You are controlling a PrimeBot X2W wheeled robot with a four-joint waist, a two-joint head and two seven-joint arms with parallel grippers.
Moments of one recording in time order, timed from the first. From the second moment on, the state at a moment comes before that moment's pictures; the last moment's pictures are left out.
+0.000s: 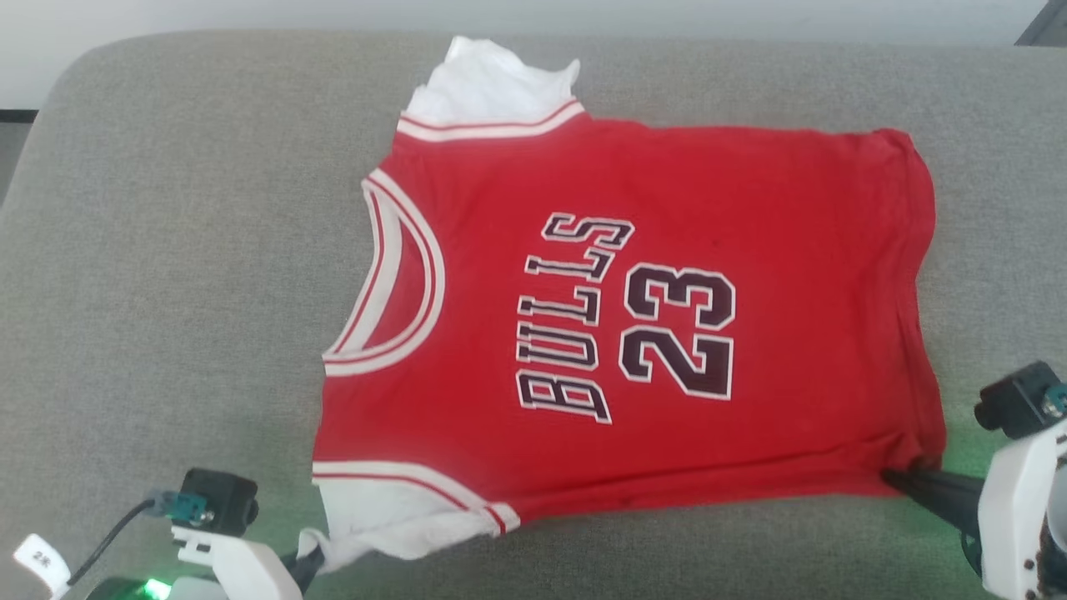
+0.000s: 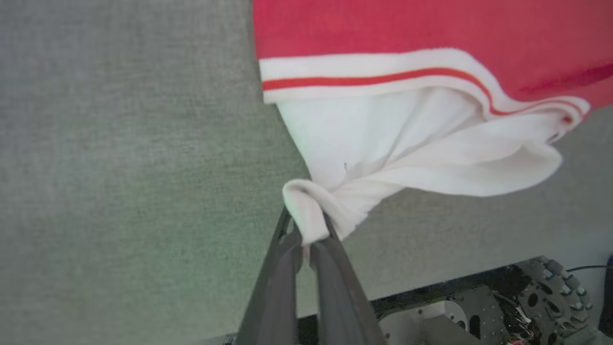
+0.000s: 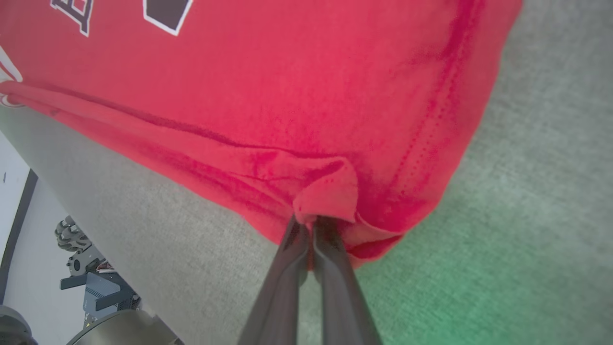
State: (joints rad) left arm -0.10 0.81 -0.65 -0.12 -0.99 0.30 0.32; right arm -0.39 -0.99 0.87 0.11 1.21 0.13 0.26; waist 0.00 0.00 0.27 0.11
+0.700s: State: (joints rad) left arm -0.31 0.96 -0.58 -0.22 -0.90 0.27 0.37; right arm -0.38 -0.86 0.60 0.10 1.07 0.13 0.31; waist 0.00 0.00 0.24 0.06
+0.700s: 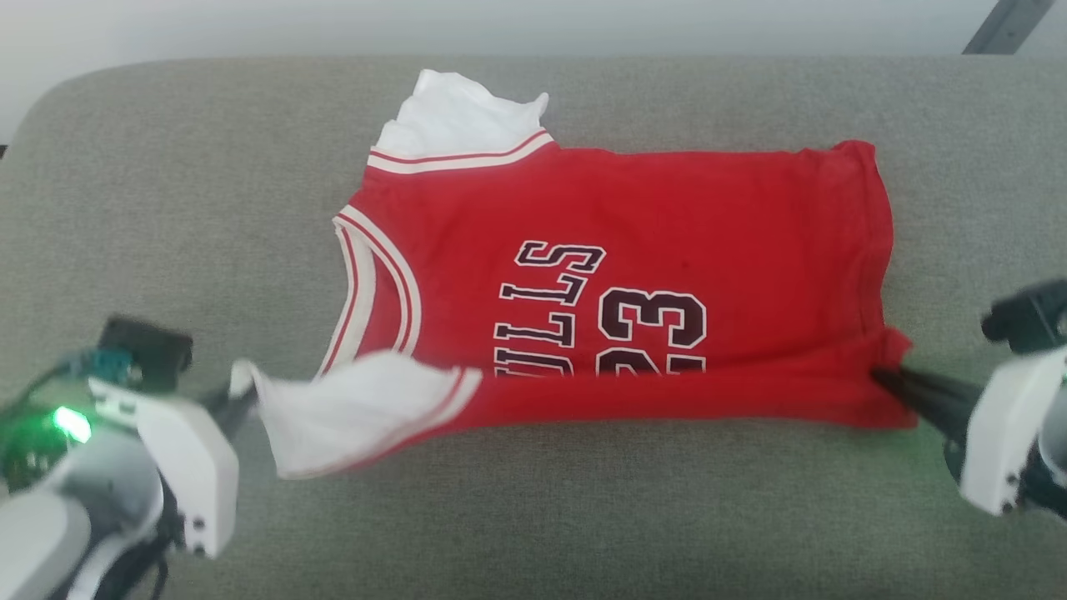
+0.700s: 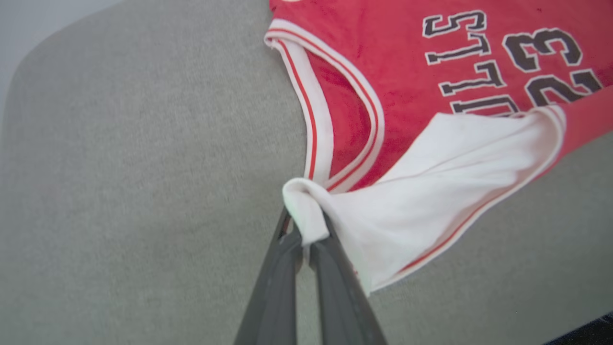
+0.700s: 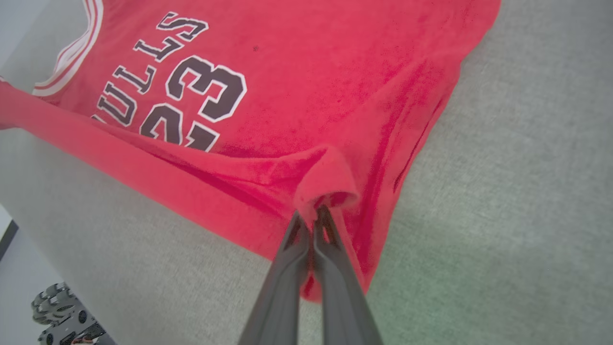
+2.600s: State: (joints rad) left arm -0.59 0.78 -0.67 0.07 -0.97 0.21 0.66; right arm -0.55 -0.61 0.32 0.32 0.77 0.13 -0.08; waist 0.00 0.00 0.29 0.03
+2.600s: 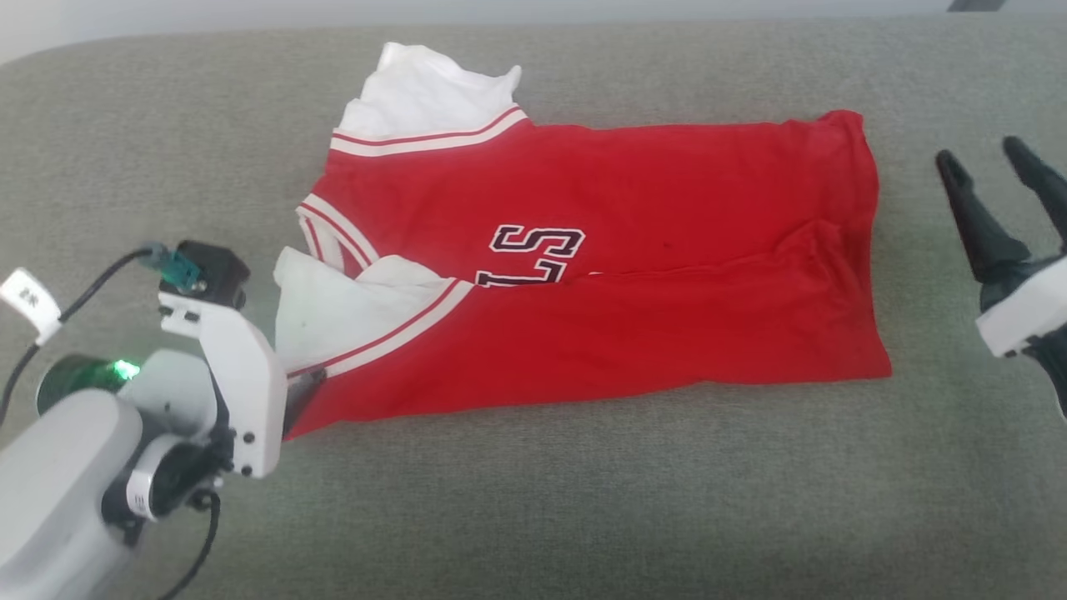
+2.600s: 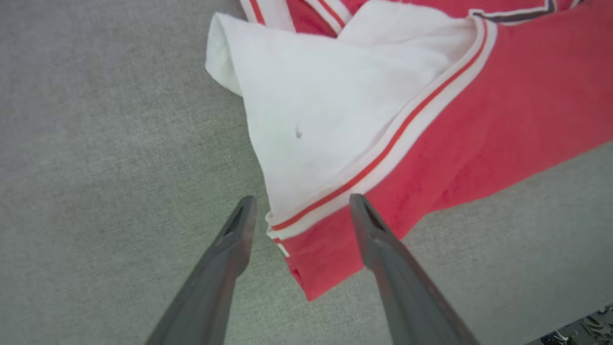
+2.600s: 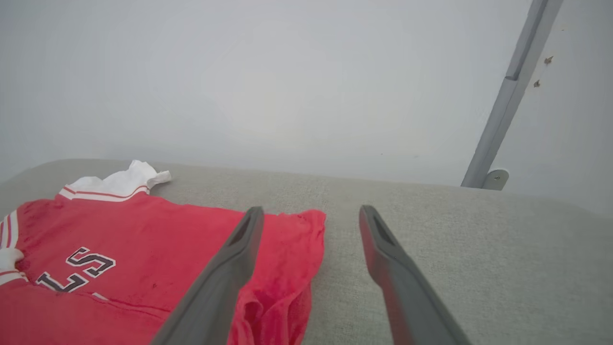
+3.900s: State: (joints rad) left arm -0.58 0.68 -0.69 0.20 -1.00 0.22 0.64; right arm -0.37 -0.32 0.07 0.21 0.52 0.13 0.68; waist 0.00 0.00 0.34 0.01
